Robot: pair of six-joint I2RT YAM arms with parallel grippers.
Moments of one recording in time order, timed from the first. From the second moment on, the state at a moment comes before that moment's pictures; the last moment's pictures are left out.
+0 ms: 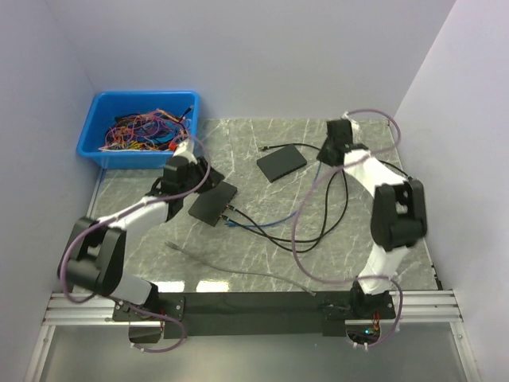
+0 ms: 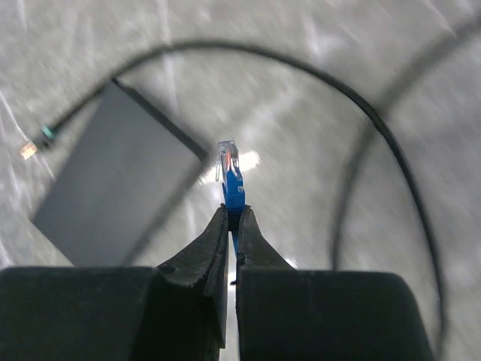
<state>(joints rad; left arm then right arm) -0.34 1.41 0.71 0.27 0.15 -0.69 0.16 1.73 1.24 -0.29 0.21 0.56</state>
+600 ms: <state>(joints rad) -0.41 1.89 1.08 0.29 0.24 -0.73 0.13 2.38 2.01 -0.64 0.10 0.49</state>
